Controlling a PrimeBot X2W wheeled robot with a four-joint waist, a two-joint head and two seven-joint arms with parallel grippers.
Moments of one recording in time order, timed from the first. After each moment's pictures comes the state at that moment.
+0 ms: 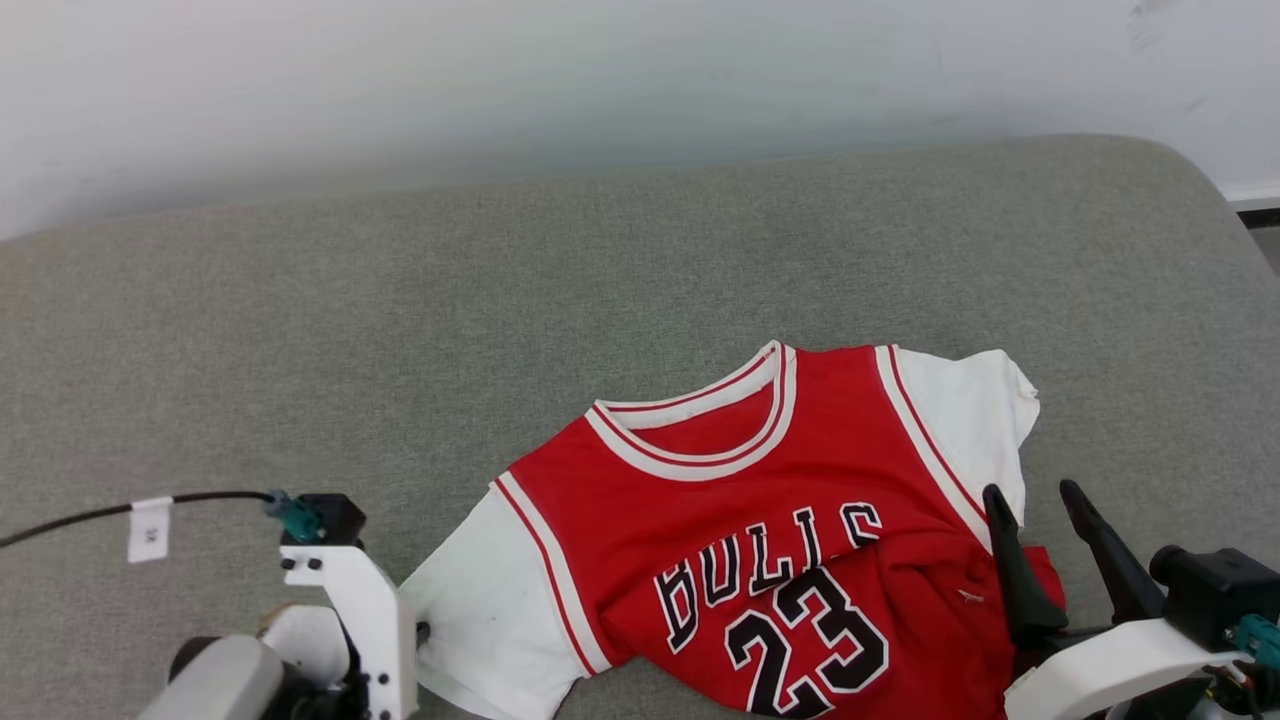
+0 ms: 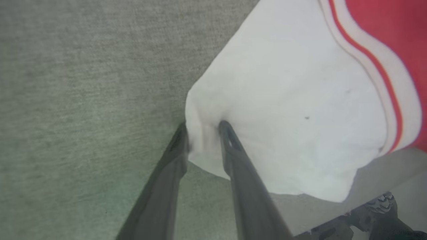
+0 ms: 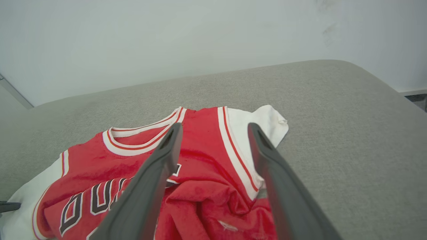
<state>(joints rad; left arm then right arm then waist) -0.30 0.54 -0.60 0.32 -0.92 0.10 0.61 0.09 -0.06 0.00 -0.09 0.23 0.13 0.03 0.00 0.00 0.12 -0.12</state>
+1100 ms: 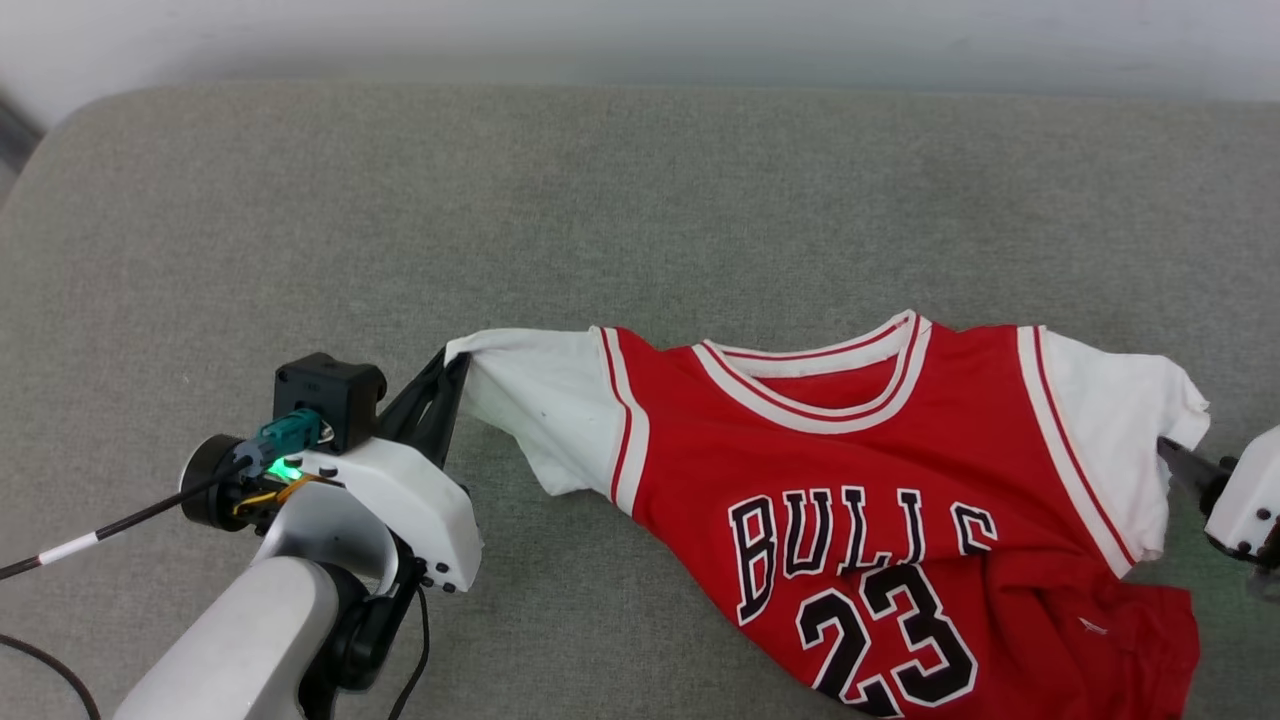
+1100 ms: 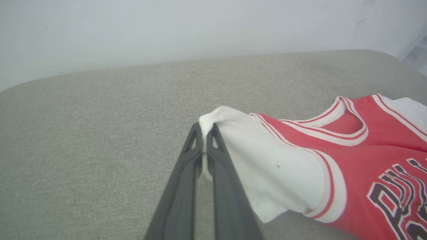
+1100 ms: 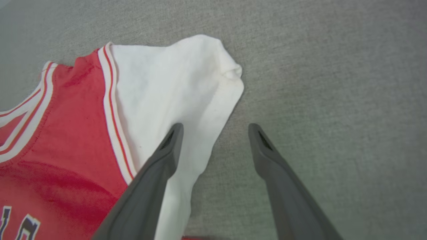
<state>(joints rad) -0.37 0.52 -0.56 -0.04 -0.63 0.24 0.14 -0.36 -0.26 -0.30 0.39 0.41 0.13 0.70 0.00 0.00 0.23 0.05</state>
